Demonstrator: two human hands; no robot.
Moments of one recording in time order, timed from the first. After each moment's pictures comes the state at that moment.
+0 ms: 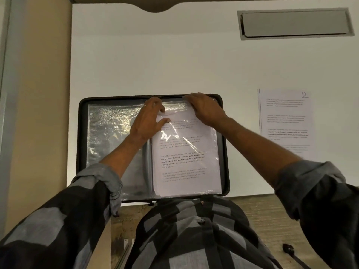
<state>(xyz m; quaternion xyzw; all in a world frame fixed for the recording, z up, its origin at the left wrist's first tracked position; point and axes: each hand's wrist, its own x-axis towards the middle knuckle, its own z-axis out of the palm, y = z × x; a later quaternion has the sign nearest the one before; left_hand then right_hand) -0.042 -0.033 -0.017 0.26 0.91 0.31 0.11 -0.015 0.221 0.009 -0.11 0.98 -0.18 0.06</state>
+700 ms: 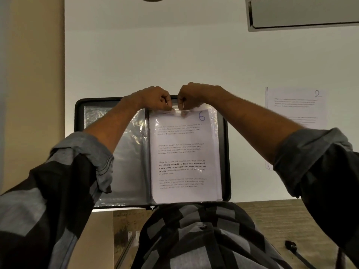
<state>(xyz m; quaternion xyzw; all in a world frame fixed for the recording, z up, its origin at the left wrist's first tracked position) -0.144 0.012 0.020 0.27 0.84 0.19 0.42 -0.105 0.204 0.039 -0.10 0.89 -0.13 0.42</state>
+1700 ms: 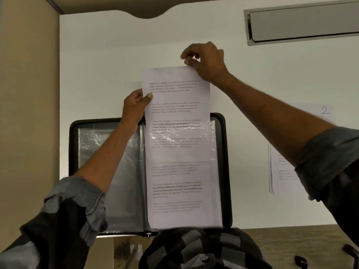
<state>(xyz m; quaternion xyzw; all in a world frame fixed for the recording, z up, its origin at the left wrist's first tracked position) -0.154 0.008 -0.009 -0.14 0.73 0.63 0.21 -0.191 0.280 0.043 0.04 0.94 -0.33 0.03</state>
